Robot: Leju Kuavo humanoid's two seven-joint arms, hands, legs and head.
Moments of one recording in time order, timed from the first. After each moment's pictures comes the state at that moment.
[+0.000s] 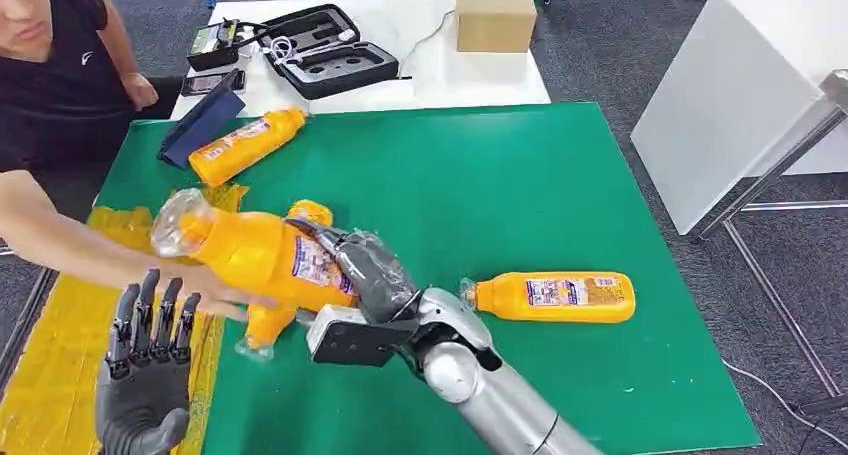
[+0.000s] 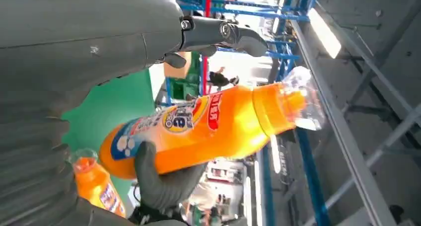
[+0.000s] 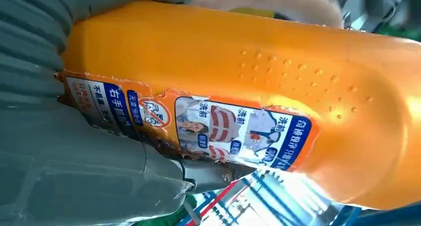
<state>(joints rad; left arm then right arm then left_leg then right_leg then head) 0.28 -0.11 0.05 -1.81 0.29 -0.50 -0.51 -0.36 0.15 0.73 -1.39 0.48 -0.06 -0.25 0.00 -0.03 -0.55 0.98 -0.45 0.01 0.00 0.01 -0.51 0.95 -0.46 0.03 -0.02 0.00</state>
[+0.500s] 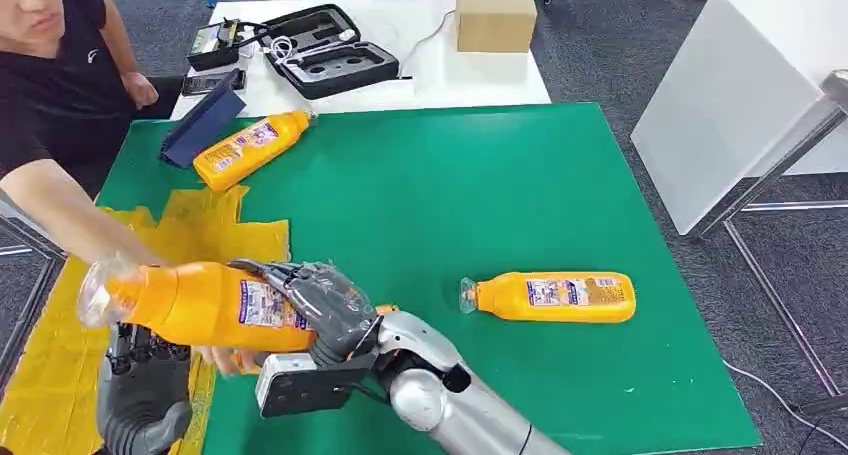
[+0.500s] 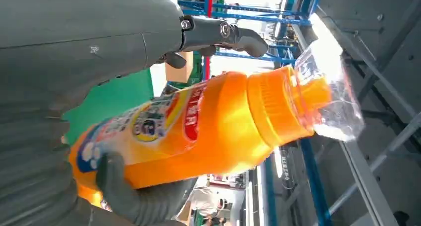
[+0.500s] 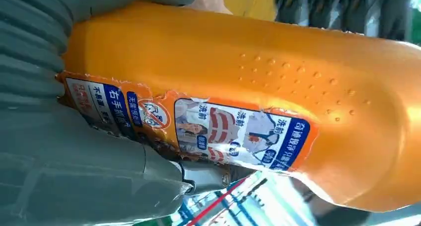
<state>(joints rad) 0.27 -0.10 0.05 -1.81 0.29 -0.47 -0.51 -0.36 0.19 0.86 -1.35 0.53 -0.06 -0.25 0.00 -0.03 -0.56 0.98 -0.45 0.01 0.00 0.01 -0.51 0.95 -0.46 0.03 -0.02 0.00</state>
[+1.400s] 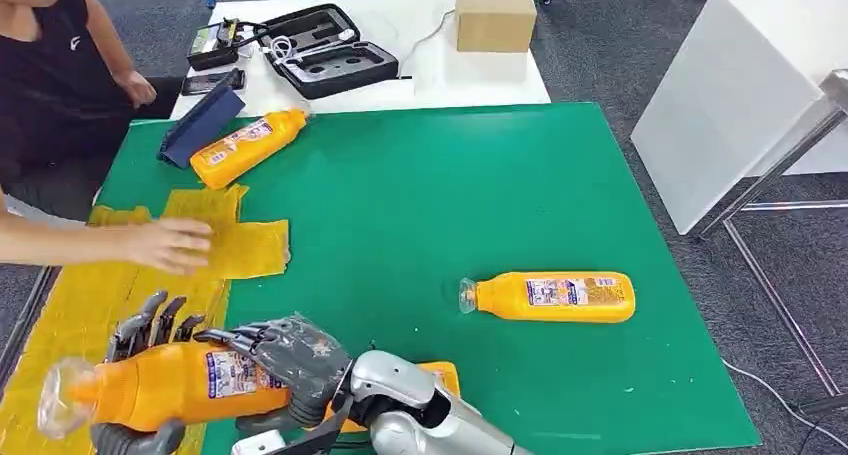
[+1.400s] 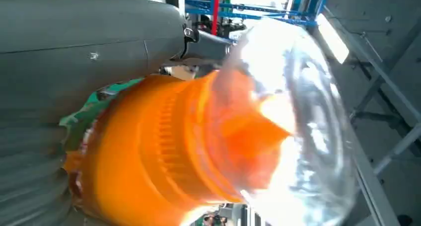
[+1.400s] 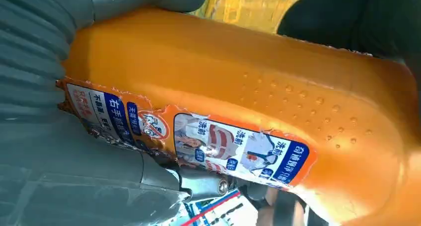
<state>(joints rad) 0.29 -0.10 0.09 -1.79 0.31 -0.49 -0.52 -0.34 0.20 1.01 -1.26 0.64 -0.06 -0.30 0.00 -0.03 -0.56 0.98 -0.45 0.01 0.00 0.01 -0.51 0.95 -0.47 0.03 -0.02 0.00</state>
